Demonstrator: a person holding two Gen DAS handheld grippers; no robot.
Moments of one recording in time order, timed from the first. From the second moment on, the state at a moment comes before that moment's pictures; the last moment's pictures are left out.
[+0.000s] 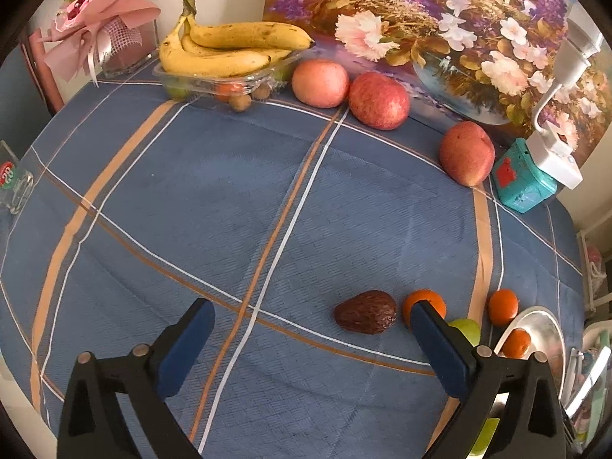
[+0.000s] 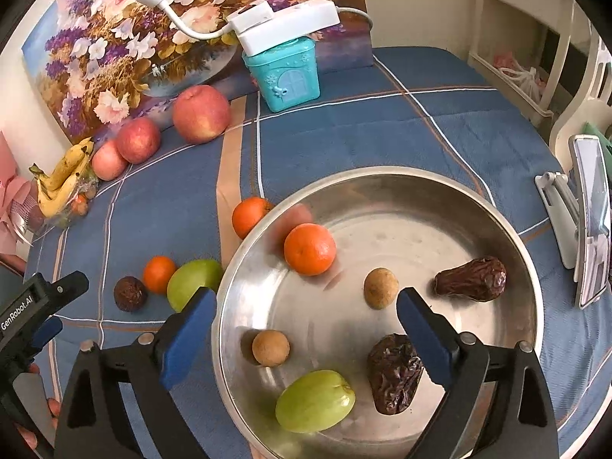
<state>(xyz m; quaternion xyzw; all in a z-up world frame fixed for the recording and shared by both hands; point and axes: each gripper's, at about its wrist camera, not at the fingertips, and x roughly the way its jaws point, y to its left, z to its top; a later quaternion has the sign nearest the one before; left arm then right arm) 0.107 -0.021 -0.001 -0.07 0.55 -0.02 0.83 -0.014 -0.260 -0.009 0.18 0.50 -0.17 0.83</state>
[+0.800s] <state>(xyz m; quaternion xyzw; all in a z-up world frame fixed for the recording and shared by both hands) 0.127 -0.012 -0.016 -0.10 0.56 -0.06 0.82 0.044 -0.239 0.012 0.12 0.51 -0.13 0.84</state>
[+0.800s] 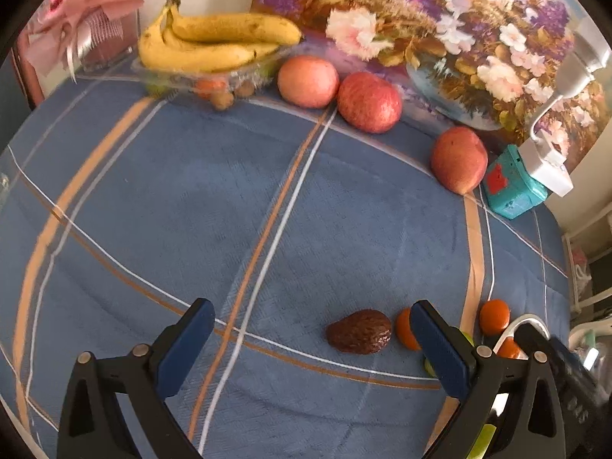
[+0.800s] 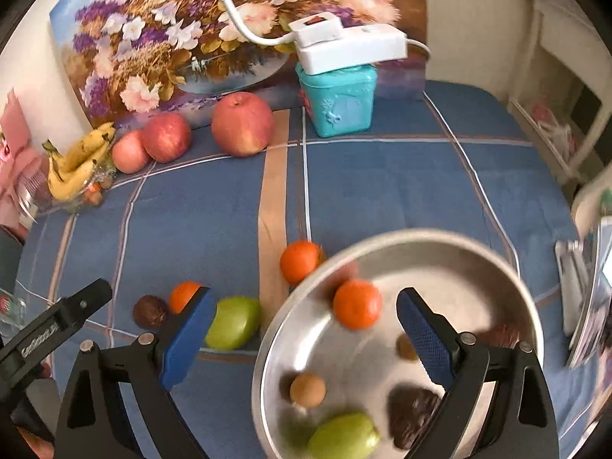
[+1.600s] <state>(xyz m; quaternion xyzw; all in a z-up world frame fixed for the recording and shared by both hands) 0.138 -0.039 -0.051 -0.13 0.61 -0.12 0.78 0.114 -0.233 -0.030 -0.01 0.62 -0.12 0.78</state>
